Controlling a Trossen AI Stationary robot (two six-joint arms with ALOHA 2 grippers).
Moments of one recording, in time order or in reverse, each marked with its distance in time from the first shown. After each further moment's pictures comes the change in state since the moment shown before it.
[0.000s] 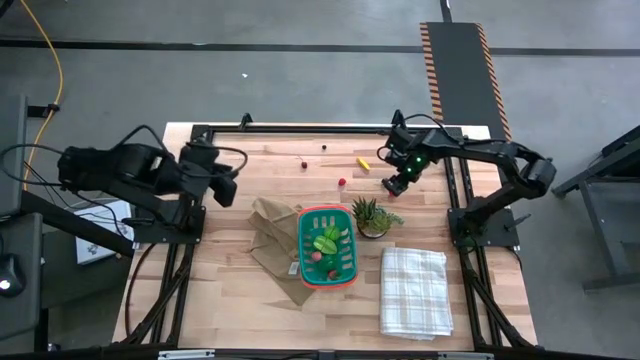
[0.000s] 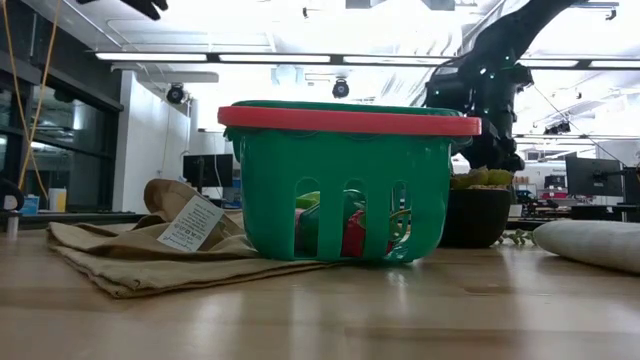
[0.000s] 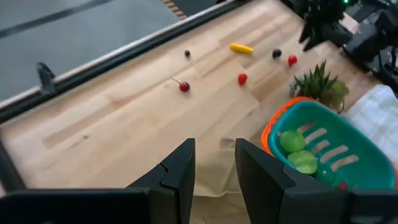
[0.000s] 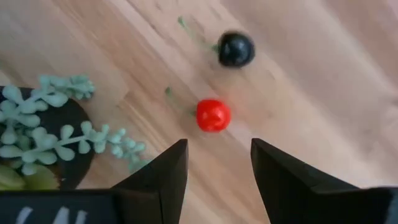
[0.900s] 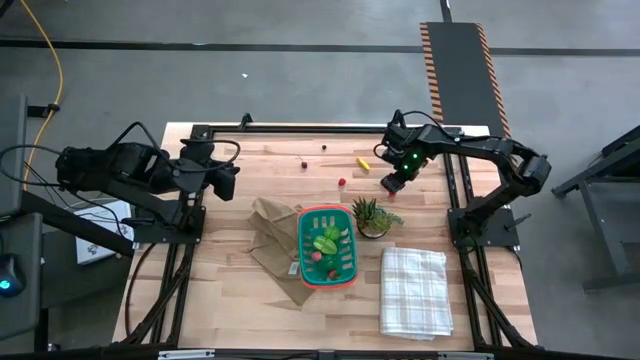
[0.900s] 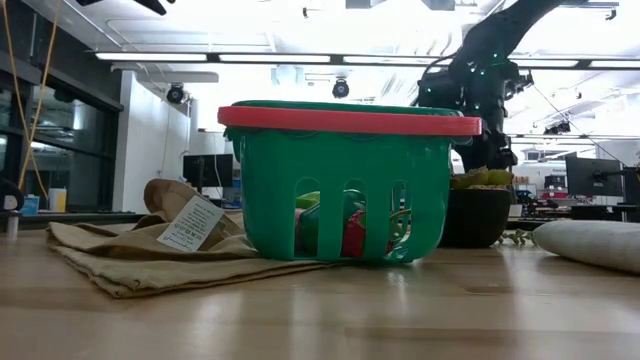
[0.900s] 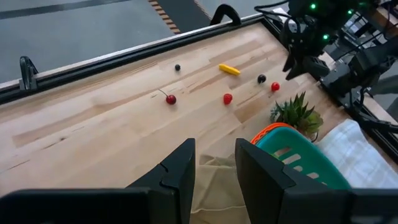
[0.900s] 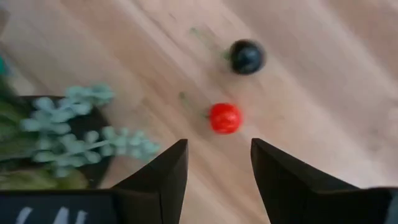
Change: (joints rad) left arm 0.000 -0.033 -0.018 0.083 -0.026 -0.079; right arm 0.007 0.044 0.078 -0.062 -0.026 0.035
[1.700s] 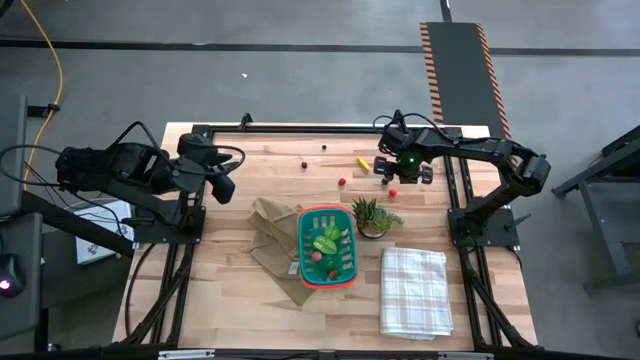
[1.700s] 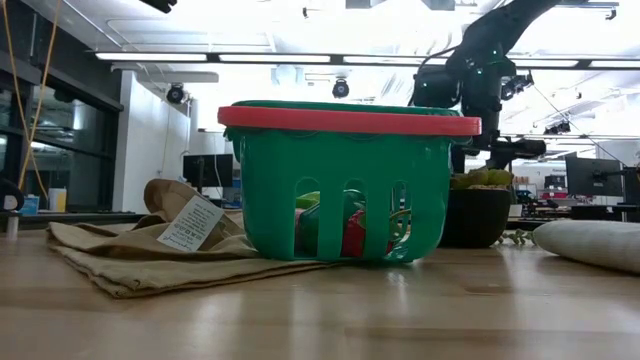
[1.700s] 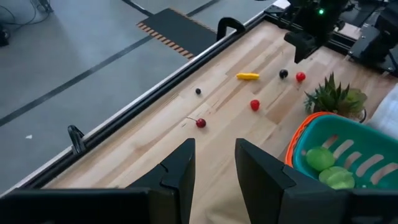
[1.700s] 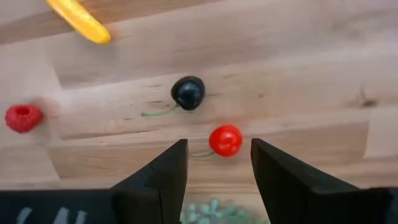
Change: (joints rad) left arm 0.000 0.000 0.000 0.007 -0.098 0.353; right arm 0.052 0.000 0.000 0.049 0.151 0.977
